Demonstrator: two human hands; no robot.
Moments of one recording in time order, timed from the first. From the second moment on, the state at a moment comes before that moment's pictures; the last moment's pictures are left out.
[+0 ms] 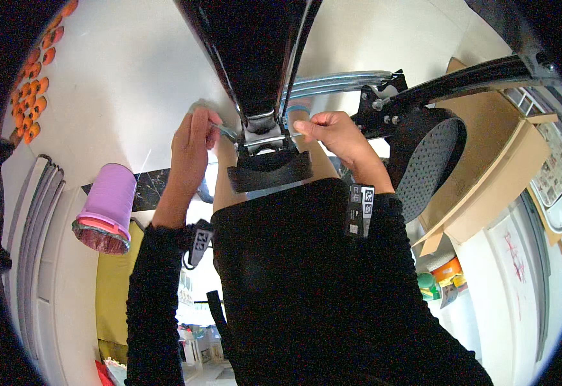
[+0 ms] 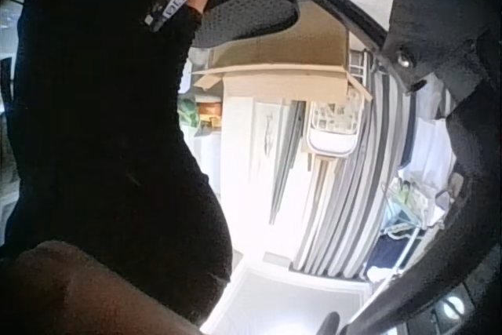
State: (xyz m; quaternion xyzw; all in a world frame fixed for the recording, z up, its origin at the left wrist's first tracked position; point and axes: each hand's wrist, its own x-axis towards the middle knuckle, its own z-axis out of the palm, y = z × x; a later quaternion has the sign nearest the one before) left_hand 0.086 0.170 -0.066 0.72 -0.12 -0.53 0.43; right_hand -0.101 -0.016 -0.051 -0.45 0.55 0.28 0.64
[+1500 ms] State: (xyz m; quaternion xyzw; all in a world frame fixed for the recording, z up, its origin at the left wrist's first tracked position) left_hand 0.070 0.164 -0.119 0.61 -0.14 -0.73 0.27; right_hand -0.098 -0.017 -0.049 -0.45 0.56 0.28 0.63
